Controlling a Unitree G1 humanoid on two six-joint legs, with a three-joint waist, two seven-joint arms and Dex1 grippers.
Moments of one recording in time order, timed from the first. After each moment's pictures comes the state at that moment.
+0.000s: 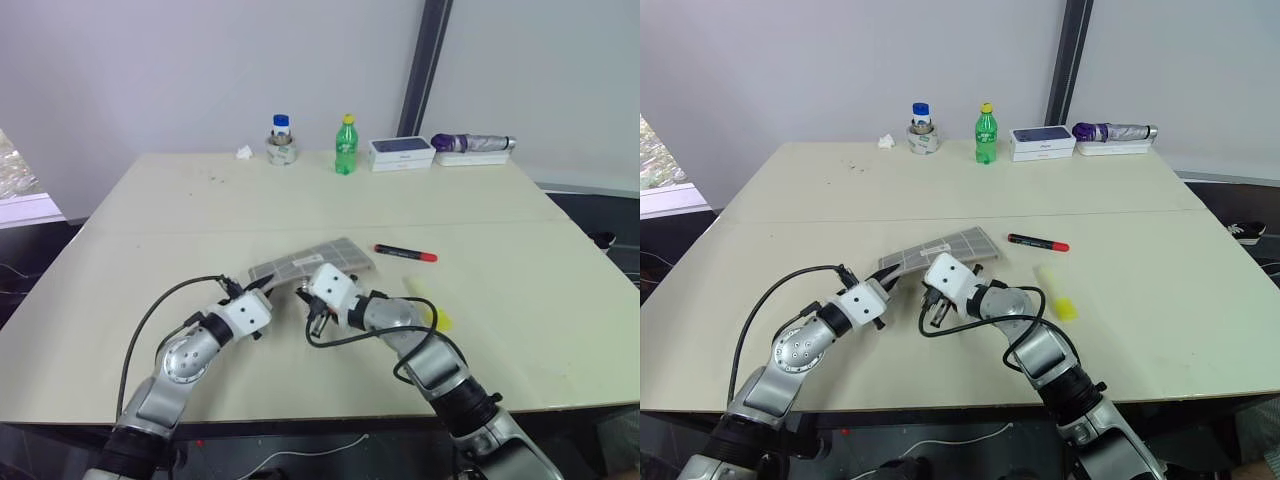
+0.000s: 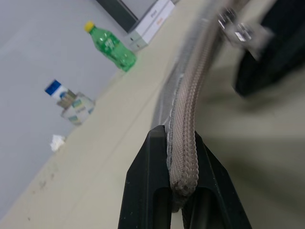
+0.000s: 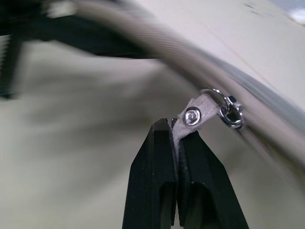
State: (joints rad) left arm -0.27 0.43 -0.11 0.07 0.28 -0.30 -0.34; right arm -0.55 -0.25 0.43 0.01 -0.07 0.34 0.61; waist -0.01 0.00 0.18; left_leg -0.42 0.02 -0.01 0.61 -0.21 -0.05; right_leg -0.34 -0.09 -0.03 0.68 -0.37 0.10
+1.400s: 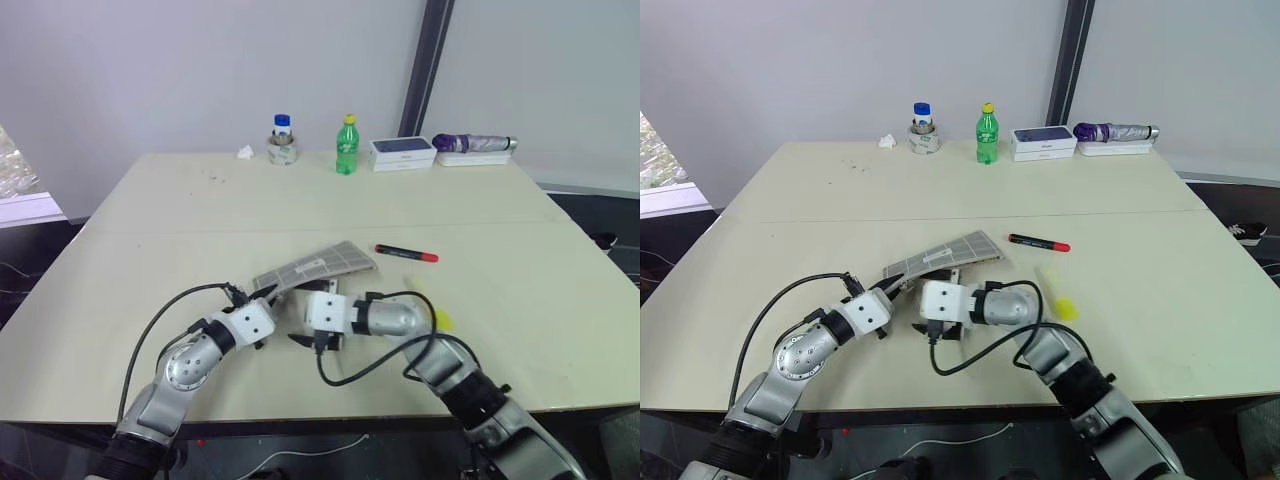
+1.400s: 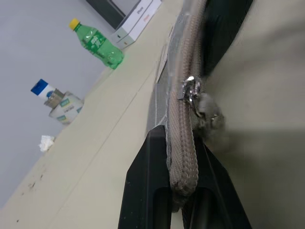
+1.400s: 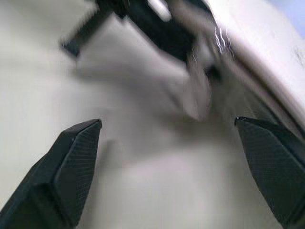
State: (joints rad) left arm -0.21 0.46 -0.13 0.05 0.30 -0.31 -0.34; right arm -0.50 -0.40 0.42 0.03 -0.17 0.07 0.79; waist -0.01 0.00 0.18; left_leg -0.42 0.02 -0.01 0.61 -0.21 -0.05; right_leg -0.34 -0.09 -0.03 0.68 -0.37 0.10
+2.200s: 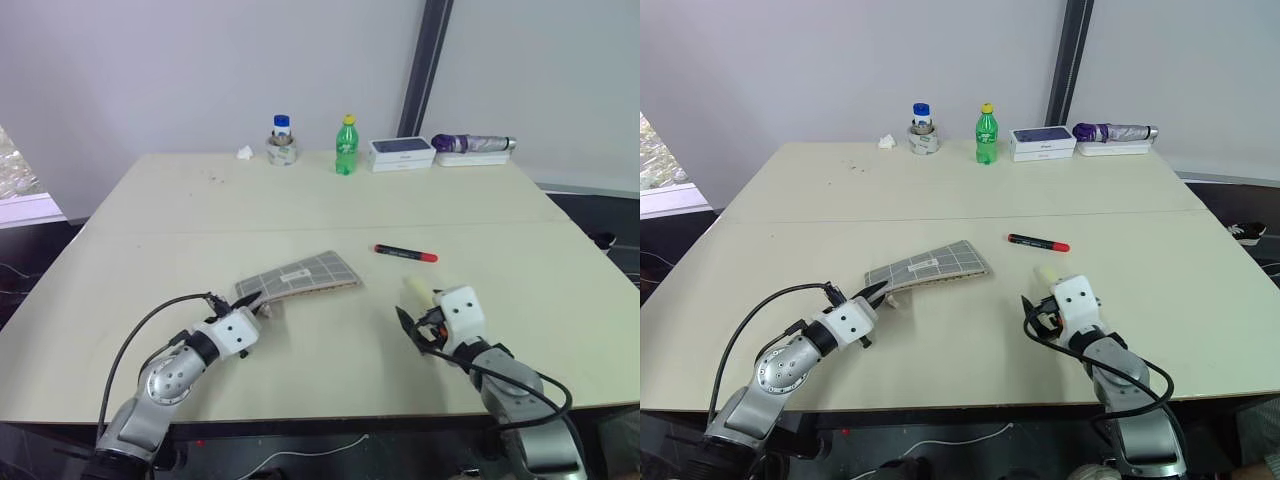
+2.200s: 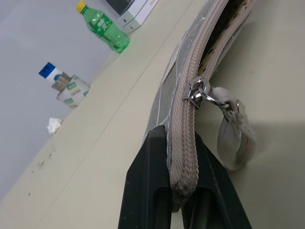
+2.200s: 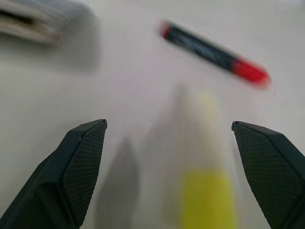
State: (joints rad) left arm -0.14 0.50 -0.09 0.04 0.27 -0.33 -0.33; right arm -0.04 -0.33 -0.13 -0.38 0.07 0.57 0.31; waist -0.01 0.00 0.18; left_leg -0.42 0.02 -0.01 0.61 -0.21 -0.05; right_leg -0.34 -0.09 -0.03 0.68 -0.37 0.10
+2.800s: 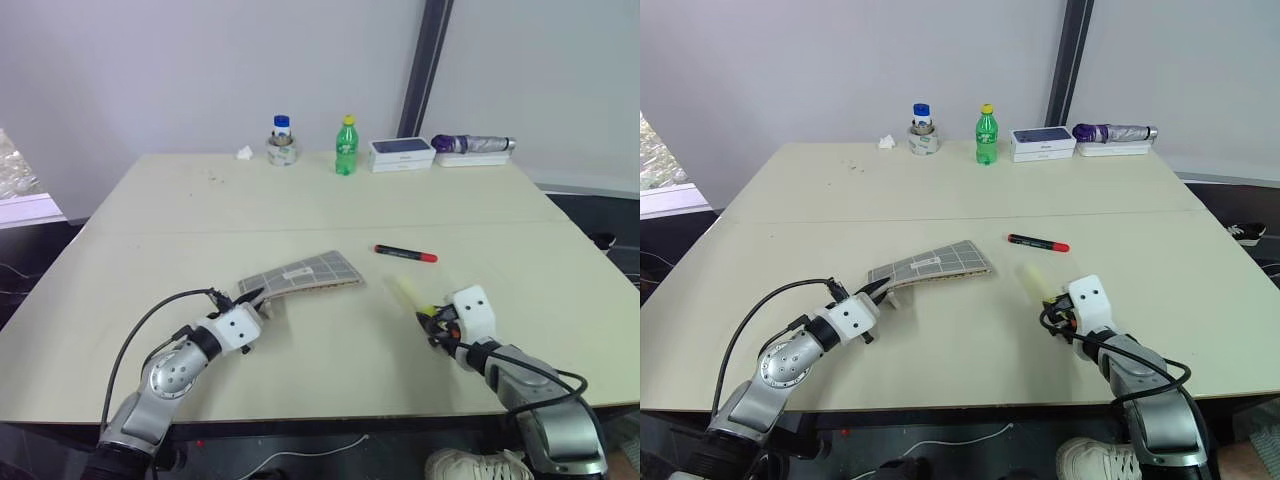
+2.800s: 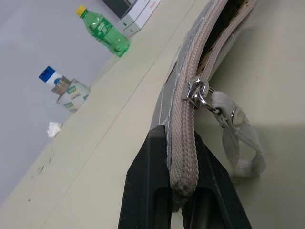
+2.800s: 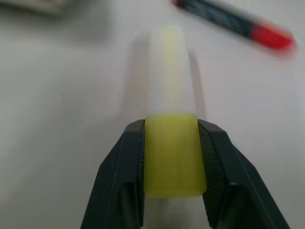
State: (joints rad) left arm -0.18 0.50 -0.10 0.07 0.27 -0.33 -0.34; right arm -0.06 -0.46 -0.08 -0.40 0.18 0.57 0.49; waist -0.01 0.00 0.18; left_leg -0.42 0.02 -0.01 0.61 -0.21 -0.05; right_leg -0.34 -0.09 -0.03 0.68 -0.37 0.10
